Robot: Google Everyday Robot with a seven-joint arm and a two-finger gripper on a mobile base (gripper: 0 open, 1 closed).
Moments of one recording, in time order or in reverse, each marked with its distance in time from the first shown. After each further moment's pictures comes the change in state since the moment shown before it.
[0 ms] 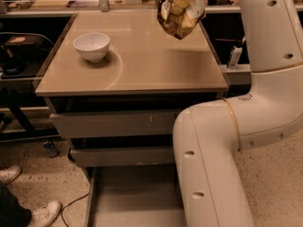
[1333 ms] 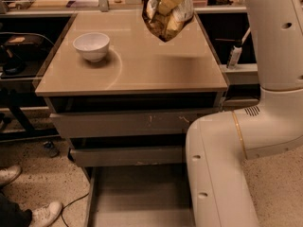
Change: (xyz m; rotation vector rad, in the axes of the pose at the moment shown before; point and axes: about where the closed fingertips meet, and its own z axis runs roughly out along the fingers) arm -0.034 0.028 -0.029 0.071 -0.138 0.070
